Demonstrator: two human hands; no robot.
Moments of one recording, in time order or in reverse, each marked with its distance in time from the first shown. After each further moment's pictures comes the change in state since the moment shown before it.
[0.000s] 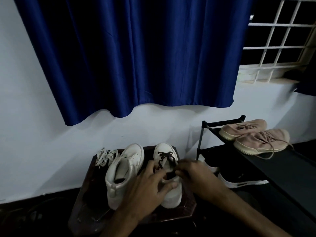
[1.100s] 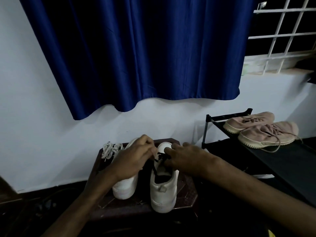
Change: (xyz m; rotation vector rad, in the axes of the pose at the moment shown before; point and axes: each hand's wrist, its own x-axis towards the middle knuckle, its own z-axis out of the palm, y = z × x) left_hand 0.038 -0.039 -0.038 -0.240 -0.062 0.110; right_hand 0.026 -0.021 -0.031 -0.756 -0.161 -0.487
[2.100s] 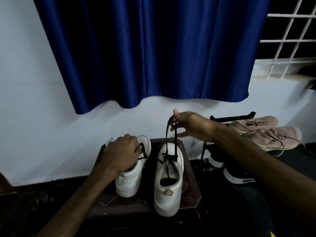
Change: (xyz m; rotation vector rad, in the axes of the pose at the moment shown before) left_hand -0.014 -0.007 -0.032 0.458 0.111 -0.393; right_hand 0.049 0.063 -0.016 1.819 0.050 0.525
